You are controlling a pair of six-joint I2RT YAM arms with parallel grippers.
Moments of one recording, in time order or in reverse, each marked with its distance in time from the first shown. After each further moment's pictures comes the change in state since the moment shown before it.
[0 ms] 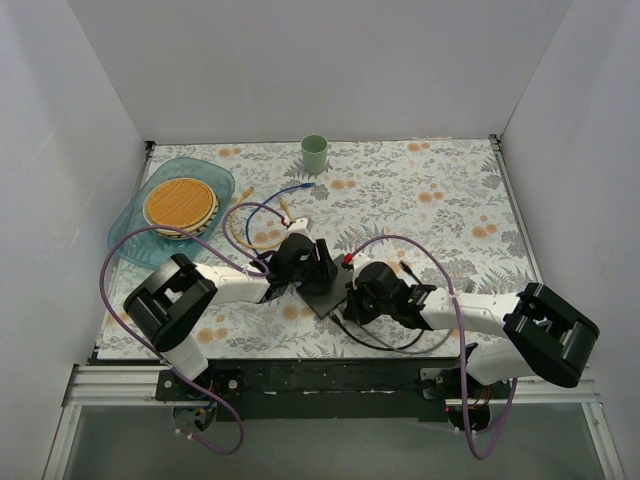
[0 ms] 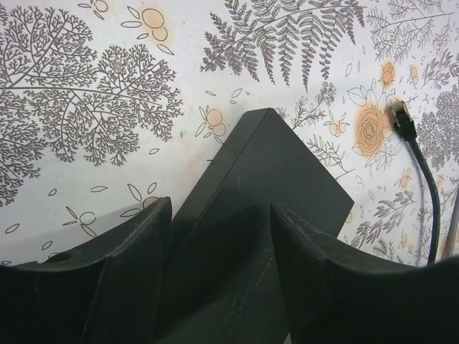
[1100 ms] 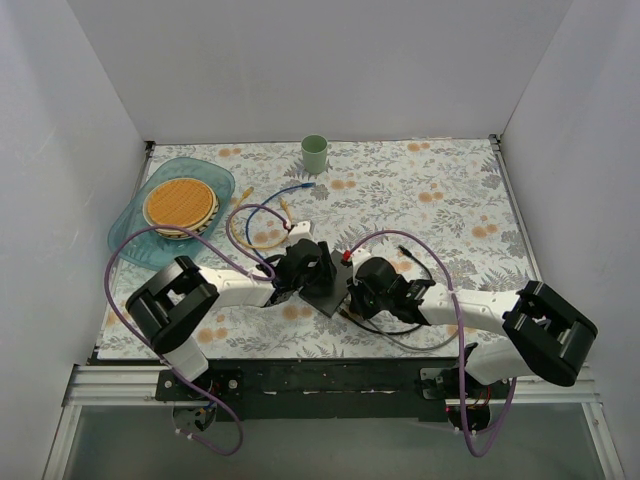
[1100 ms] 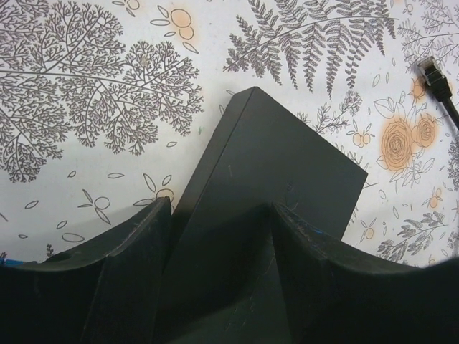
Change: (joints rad) left arm -0.070 0.005 0.018 -0.049 -0.170 -0.030; right arm -0.017 0.013 0.046 -0.082 0.080 -0.097
